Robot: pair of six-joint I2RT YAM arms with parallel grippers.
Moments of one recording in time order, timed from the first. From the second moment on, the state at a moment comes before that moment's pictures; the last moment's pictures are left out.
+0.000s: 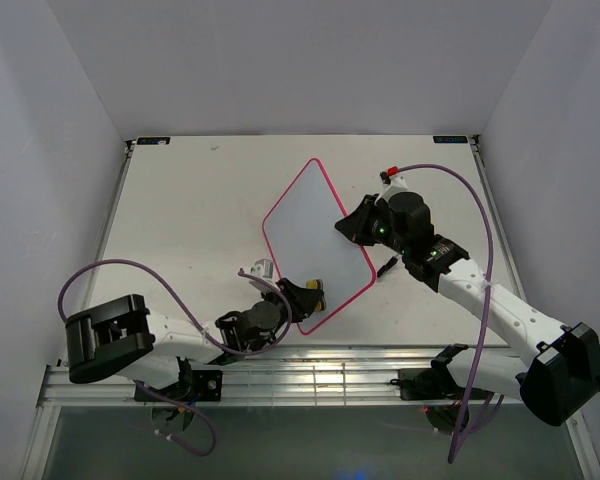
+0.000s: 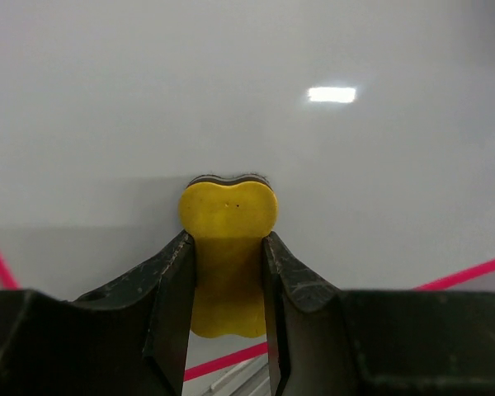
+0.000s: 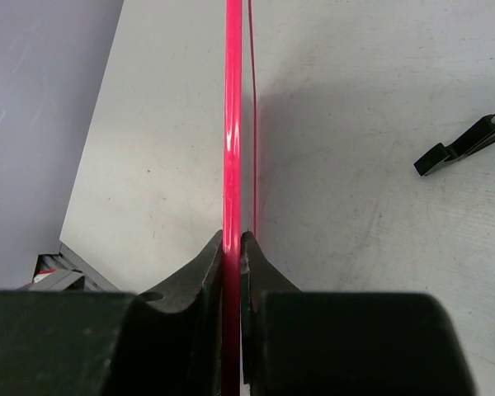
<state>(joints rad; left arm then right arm) -1.24 1.36 0.32 0.79 -0.57 -1.07 0.62 1.14 0.87 -0.08 -0.11 0.66</state>
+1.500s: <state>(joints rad) -1.10 1.39 0.14 0.74 -0.50 -1.19 0.62 1.15 0.86 0.00 -0.14 0.65</state>
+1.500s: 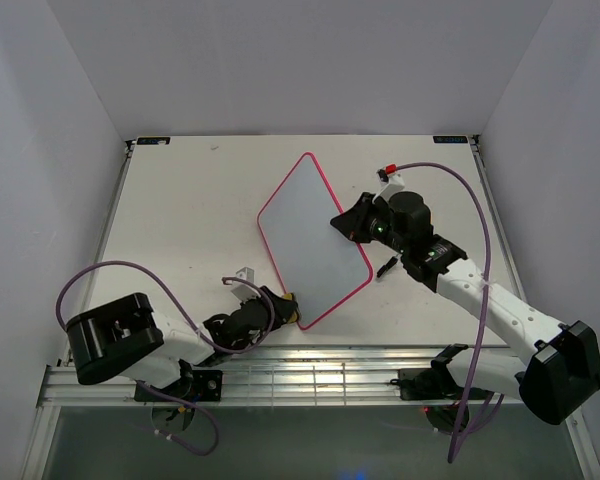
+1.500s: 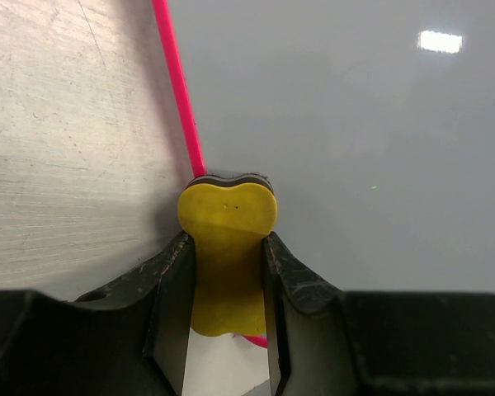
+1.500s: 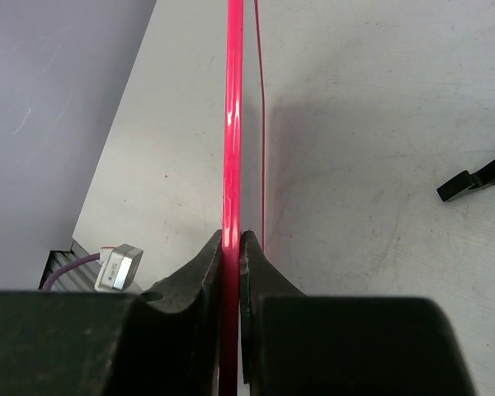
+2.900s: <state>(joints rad) -1.23 1.28 0.26 0.64 -0.63 -1.17 0.63 1.16 0.85 -0.05 -0.12 0.69</state>
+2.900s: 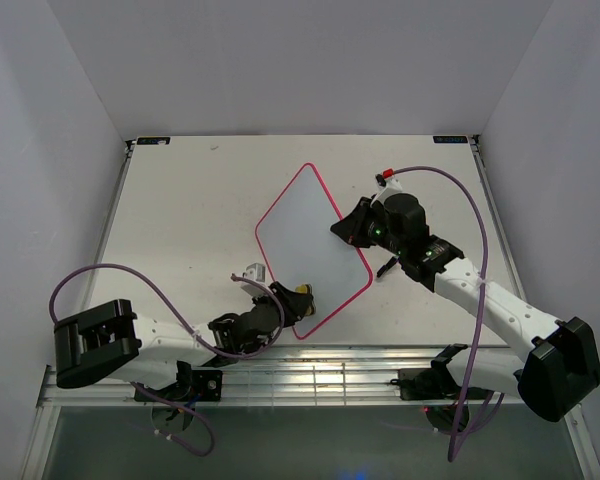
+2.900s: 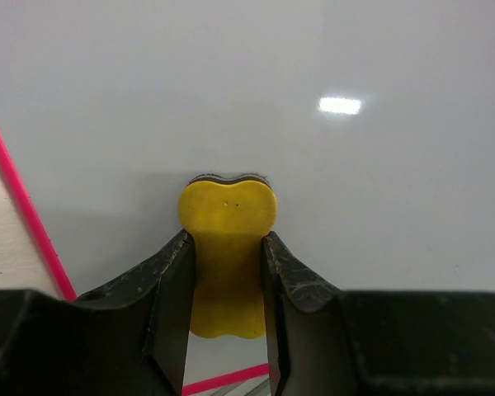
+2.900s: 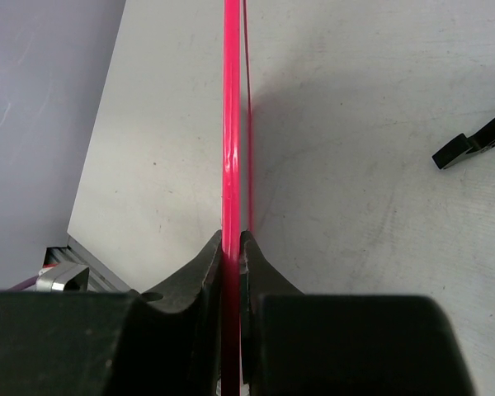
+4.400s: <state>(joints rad) -0.61 1.47 0.33 0.71 -0.19 -1.05 0.61 1.15 0.81 0.02 -0.20 0.67</state>
